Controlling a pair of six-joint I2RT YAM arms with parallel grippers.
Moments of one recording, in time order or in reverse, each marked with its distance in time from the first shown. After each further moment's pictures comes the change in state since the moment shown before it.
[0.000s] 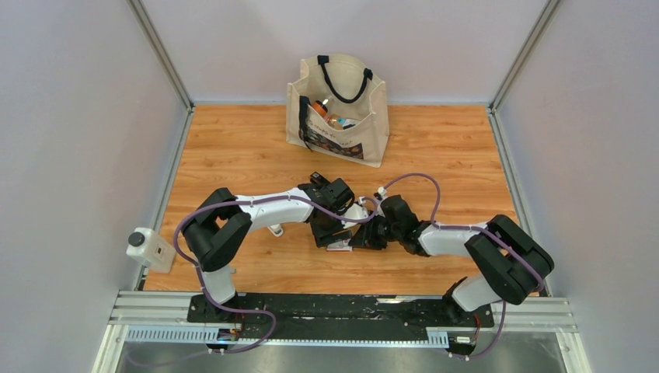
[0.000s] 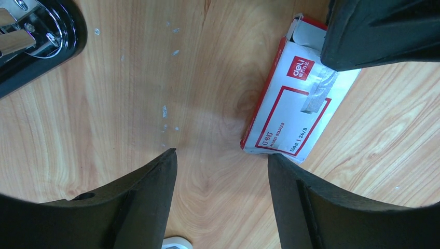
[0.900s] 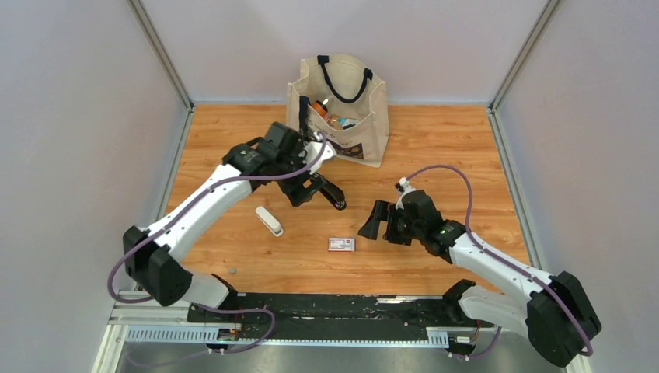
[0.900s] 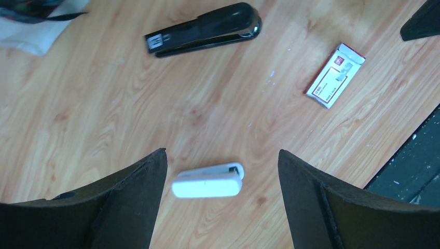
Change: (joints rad) left arm 0.259 -0.331 0.233 -0.254 0.117 0.002; right arm -0.061 -0.421 0.018 -0.433 0.129 -0.135
